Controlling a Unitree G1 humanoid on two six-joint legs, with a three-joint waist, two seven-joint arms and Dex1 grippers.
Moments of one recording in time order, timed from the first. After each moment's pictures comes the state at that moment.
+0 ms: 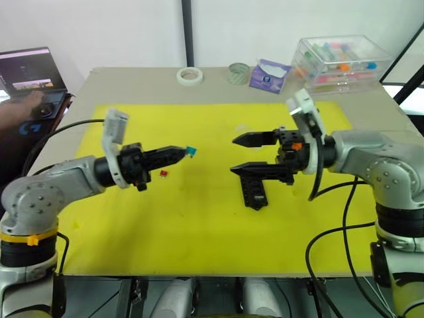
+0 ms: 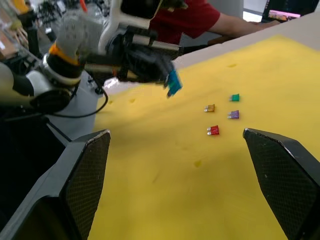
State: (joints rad) left arm -0.43 0.69 0.17 -0.34 -1.16 0.93 -0.77; right arm -0.71 -0.71 -0.06 -0.31 0.92 1.07 0.95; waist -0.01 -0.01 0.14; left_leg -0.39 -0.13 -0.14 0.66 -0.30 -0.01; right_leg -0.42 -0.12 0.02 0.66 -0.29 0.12
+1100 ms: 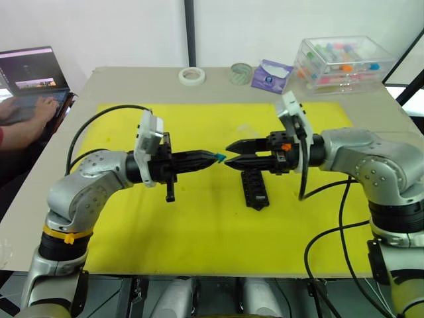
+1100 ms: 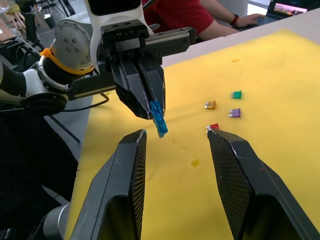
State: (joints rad) left arm -0.49 0.58 0.01 -0.35 -0.82 0.65 -0.98; right arm -0.72 -0.71 0.03 -0.31 0.85 1.00 0.95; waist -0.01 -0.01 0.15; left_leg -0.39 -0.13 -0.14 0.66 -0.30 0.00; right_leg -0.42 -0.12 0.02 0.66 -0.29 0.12
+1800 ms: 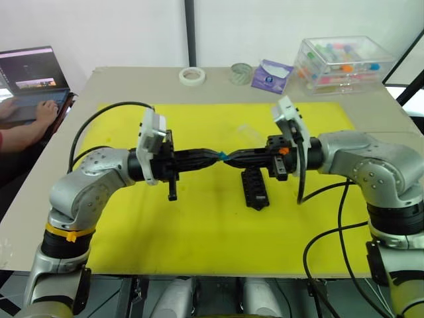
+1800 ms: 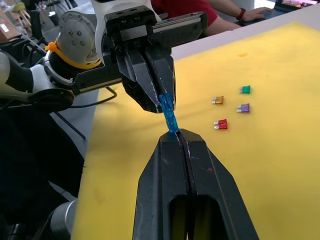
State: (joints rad) left arm -0.51 0.58 0.00 -0.36 -0.80 0.65 -0.99; right arm -0.71 -0.70 0.03 -0.33 0.86 1.03 0.96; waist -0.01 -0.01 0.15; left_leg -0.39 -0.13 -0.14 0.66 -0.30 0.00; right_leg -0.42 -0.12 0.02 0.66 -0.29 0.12
